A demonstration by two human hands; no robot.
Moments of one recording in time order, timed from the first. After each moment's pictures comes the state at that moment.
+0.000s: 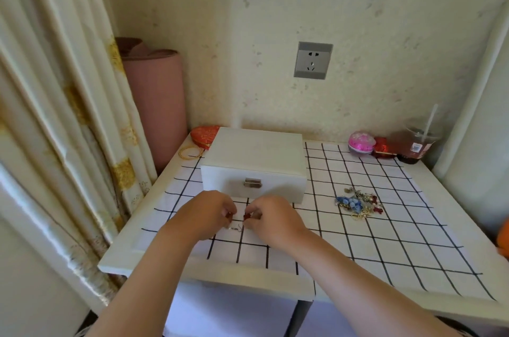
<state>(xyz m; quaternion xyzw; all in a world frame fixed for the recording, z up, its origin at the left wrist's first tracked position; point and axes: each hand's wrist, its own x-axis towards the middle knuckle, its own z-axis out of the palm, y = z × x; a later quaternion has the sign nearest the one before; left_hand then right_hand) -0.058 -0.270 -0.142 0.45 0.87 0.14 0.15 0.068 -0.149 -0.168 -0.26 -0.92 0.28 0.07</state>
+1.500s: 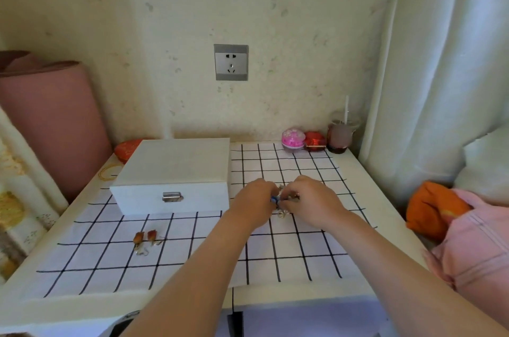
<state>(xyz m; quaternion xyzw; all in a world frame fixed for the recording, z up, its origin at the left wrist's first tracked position) 0.079 -0.069 -0.153 0.58 0.79 0.16 0.11 0.215 0.011 -0.151 -0.35 -0.92 0.15 0.11</state>
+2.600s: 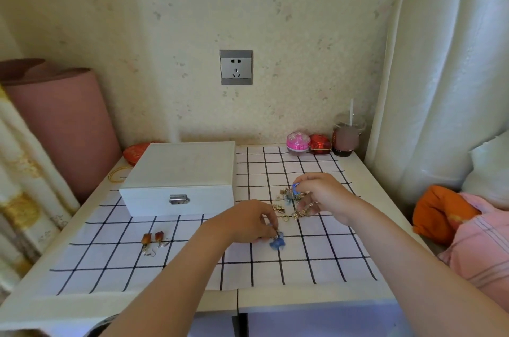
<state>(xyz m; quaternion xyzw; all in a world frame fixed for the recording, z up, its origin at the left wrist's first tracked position) 0.066 -0.112 -0.145 0.58 0.74 0.16 0.30 0.221 0.020 -0.122 -0.40 -0.68 0.60 0.16</state>
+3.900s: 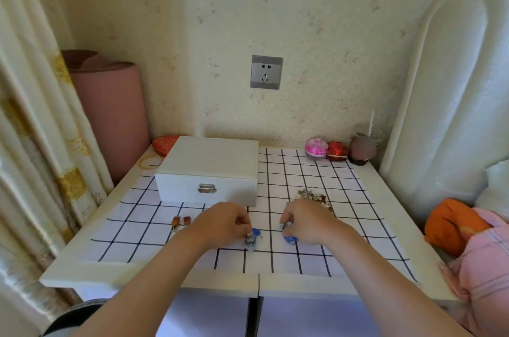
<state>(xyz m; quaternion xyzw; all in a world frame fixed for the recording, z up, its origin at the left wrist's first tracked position) 0.029 -0.202 -0.142 0.52 0.80 0.19 0.21 0.189 -0.056 -0.132 -0.34 -0.92 0.21 -0.06</state>
